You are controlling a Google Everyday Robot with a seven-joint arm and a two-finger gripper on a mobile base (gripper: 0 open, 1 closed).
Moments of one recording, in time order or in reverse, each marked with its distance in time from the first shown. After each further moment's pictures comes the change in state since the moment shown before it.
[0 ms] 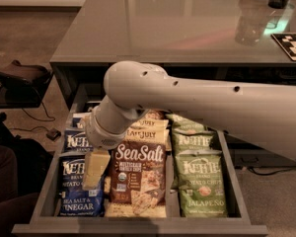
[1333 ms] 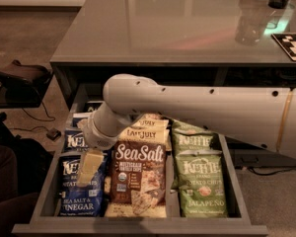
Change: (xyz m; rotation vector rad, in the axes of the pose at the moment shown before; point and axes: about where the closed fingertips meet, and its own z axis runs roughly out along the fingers) arm 0.007 -0.028 0.047 0.001 -0.066 0.043
